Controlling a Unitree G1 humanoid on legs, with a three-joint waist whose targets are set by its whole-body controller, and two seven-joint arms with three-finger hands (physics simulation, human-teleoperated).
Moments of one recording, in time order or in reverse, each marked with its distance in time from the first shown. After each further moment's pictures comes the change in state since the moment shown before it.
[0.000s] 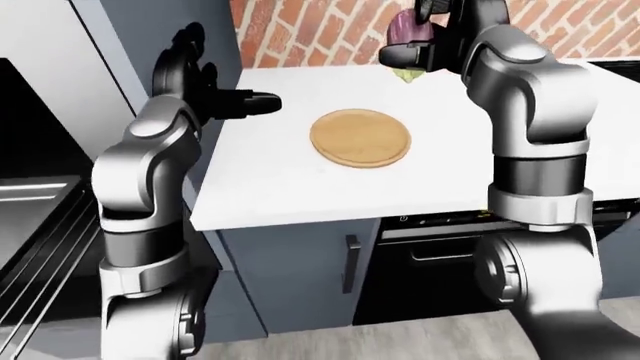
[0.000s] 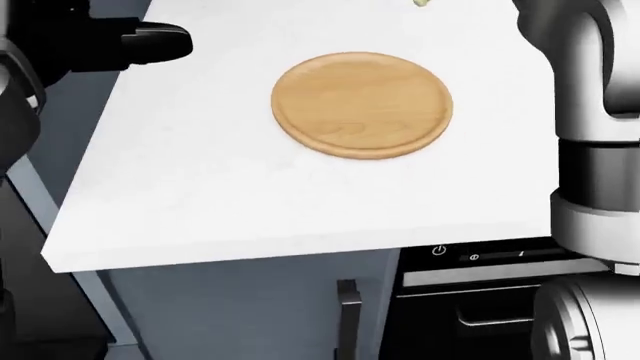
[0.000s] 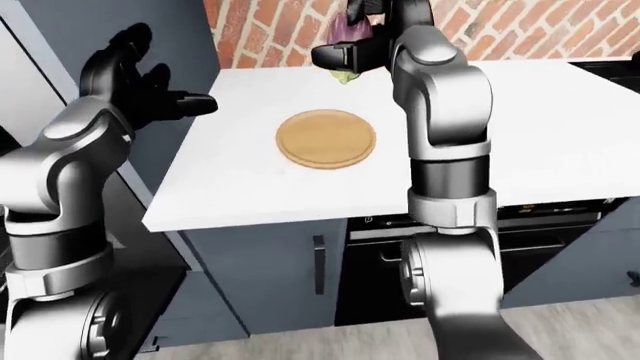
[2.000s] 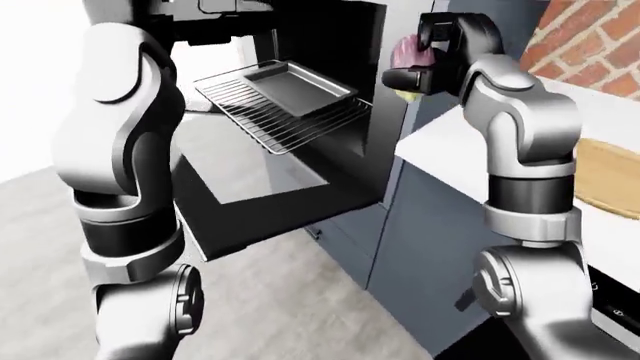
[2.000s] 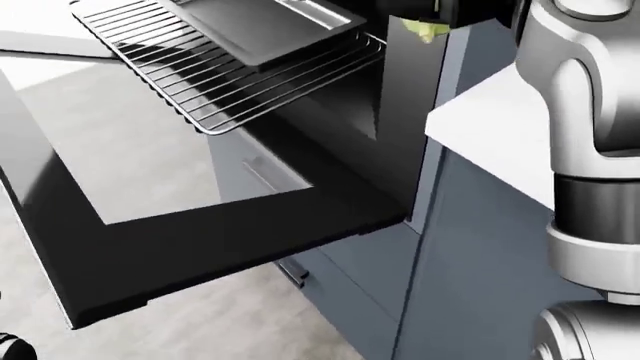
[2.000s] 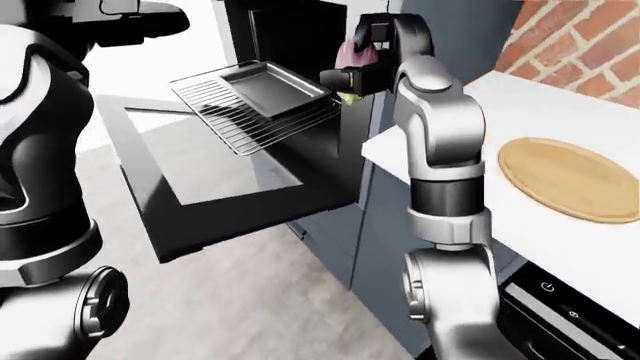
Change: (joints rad) left arm -0.132 0.023 -0.024 -0.114 0.028 -0.226 0.117; right arm 0.100 0.012 -0.013 -0.047 -0.008 -0.005 -0.023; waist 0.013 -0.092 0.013
